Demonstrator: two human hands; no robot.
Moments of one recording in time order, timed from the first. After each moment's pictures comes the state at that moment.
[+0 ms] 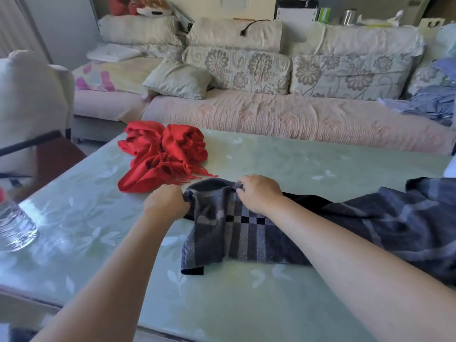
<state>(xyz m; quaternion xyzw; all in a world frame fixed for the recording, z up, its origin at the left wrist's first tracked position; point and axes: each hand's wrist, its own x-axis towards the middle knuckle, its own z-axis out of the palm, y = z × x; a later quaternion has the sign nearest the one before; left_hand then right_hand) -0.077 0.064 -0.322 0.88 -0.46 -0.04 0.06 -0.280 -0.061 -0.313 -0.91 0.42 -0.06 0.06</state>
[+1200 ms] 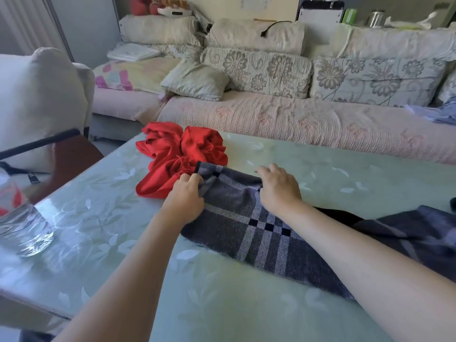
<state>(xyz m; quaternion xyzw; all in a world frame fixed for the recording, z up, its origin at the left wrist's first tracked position) -0.038 0.047 -0.338 0.82 -0.53 -0.03 0.22 -0.242 -0.086 -0.321 -0.90 0.41 -0.15 -0.05</state>
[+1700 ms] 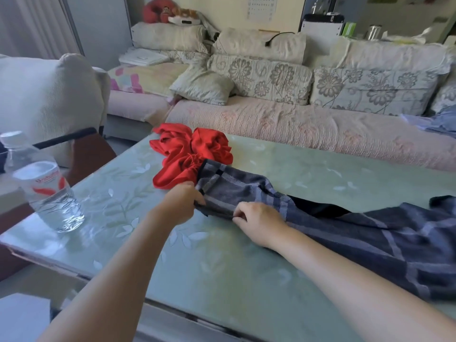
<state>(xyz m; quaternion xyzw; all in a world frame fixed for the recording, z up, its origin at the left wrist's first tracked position) -0.037 0.113 -0.310 0.76 -0.63 -0.03 0.13 -0.258 0.032 -0.313 -0.93 0.34 -0.07 0.16</state>
